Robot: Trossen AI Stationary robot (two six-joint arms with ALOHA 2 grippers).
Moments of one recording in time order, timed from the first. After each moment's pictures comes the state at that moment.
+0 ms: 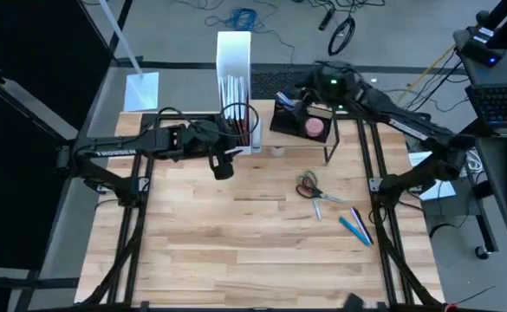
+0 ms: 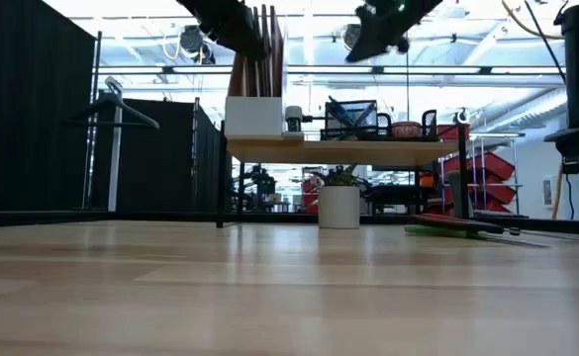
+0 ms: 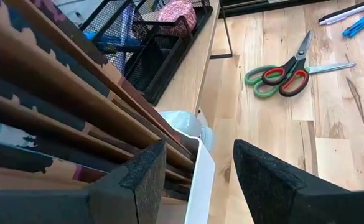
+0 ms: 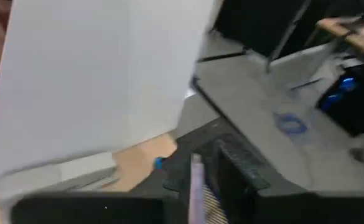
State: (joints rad) left arm 0.16 1.34 1.23 -0.50 -0.24 0.24; right arm -0.59 1.41 1.40 -0.41 0.07 -0.17
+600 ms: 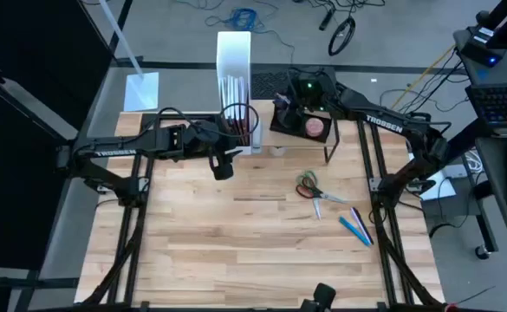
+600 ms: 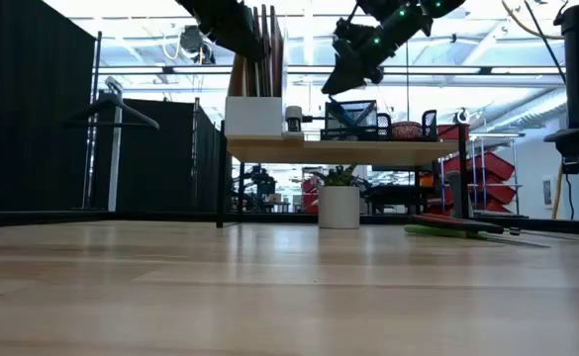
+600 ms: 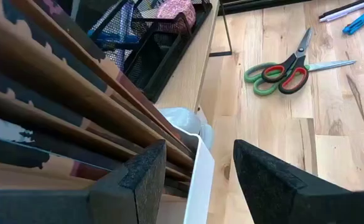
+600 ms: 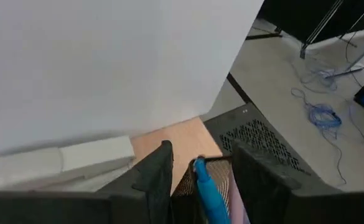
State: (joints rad) left arm 0.16 1.34 1.23 -0.51 -0.24 0.24; right arm -0.59 1.55 1.40 -0.37 0.00 -0.21
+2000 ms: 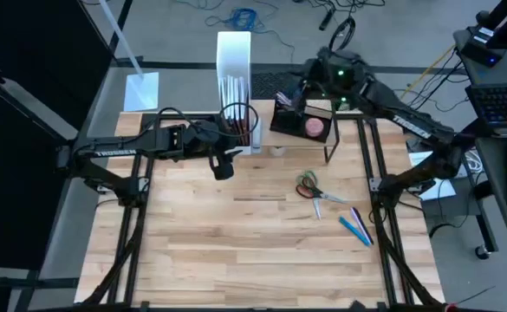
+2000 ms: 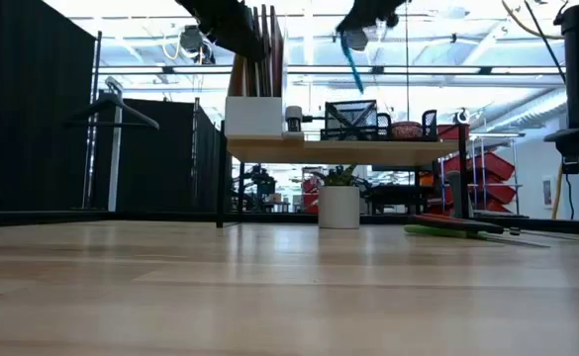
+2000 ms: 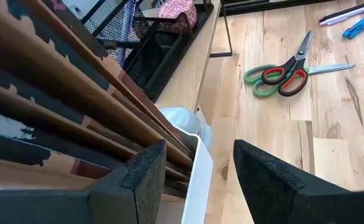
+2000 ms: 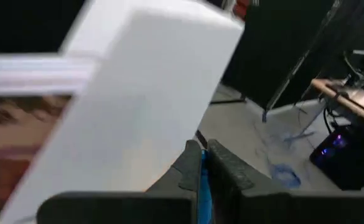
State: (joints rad) left arm 0.16 1.34 1.23 -0.51 -0.24 0.22; right arm -0.56 1.40 1.57 -0.41 0.05 -0.28
